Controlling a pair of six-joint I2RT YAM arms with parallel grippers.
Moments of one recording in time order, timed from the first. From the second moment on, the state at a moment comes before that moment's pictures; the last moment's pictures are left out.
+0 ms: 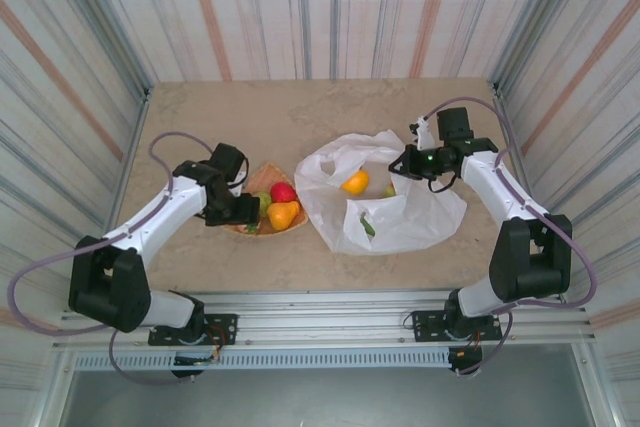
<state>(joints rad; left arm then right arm) -0.37 1.38 0.99 -0.98 0.08 -0.32 0.12 1.49 1.11 -0.66 -0.62 0.25</state>
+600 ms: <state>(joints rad) -0.37 1.45 0.94 -0.86 0.09 -0.34 0.12 1.49 1.11 -0.66 -0.60 0.25</state>
